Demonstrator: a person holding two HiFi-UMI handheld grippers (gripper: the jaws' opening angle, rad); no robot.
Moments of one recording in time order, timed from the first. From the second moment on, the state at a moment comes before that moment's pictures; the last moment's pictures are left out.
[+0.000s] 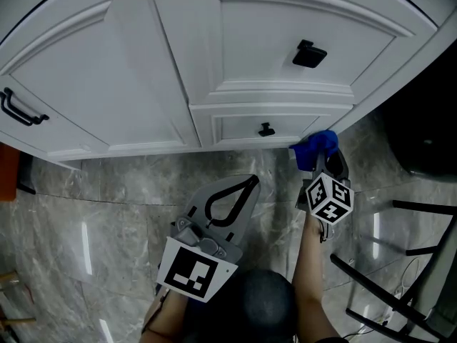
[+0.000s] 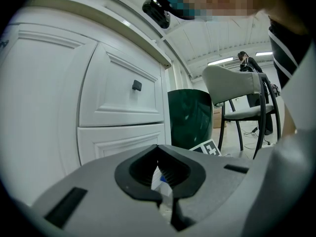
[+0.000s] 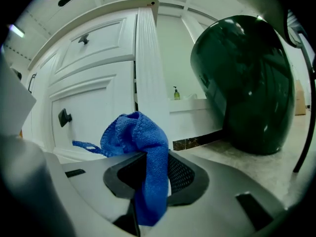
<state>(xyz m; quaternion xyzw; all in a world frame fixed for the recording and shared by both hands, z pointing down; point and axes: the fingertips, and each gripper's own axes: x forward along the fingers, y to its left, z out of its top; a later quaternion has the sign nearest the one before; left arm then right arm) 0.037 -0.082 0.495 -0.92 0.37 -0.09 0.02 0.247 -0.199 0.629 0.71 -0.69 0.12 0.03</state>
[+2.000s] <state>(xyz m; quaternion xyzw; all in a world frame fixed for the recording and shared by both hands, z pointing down) 0.028 -0.070 0.491 -0.92 0.38 -0.11 0.04 -0.010 -0.179 0.673 0.47 -0.87 0.12 0.09</state>
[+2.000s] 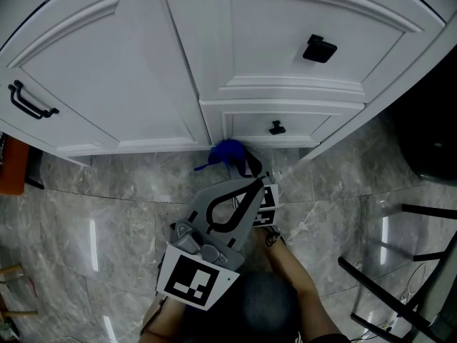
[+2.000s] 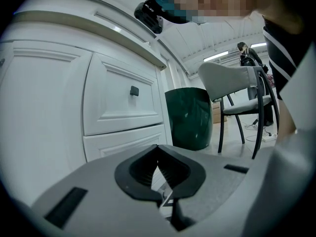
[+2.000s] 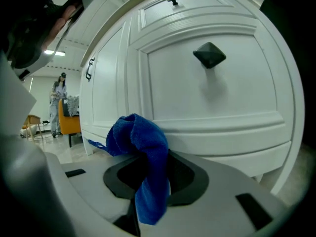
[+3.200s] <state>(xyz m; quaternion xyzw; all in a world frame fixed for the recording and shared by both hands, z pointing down) 0.027 -0.130 0.526 -0.89 0.44 0.00 -0.13 0.075 -0.185 0.646 0.51 -0.86 -0.01 0.08</state>
